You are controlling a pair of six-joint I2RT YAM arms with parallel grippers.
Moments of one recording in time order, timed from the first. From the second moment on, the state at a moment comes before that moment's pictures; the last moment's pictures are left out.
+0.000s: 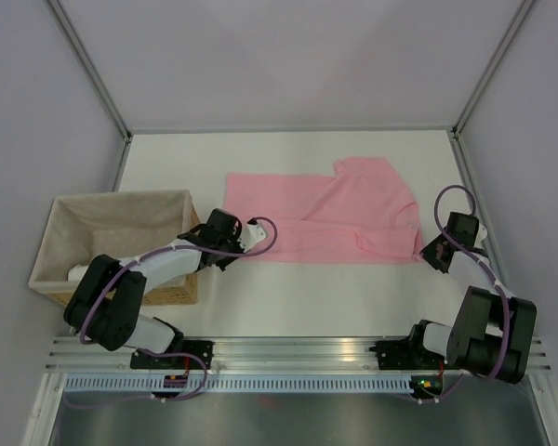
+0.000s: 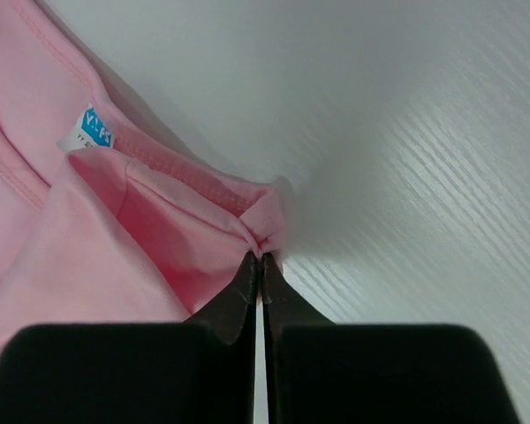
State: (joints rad) left arm -0.50 1.45 0.67 -0.23 0.00 0.58; right arm -0.30 1.26 0.53 -0.24 0.06 0.58
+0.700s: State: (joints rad) left arm -0.50 1.22 0.69 -0.75 0.21 0.62; right arm -0.33 0.68 0.52 -0.55 0.07 0.68
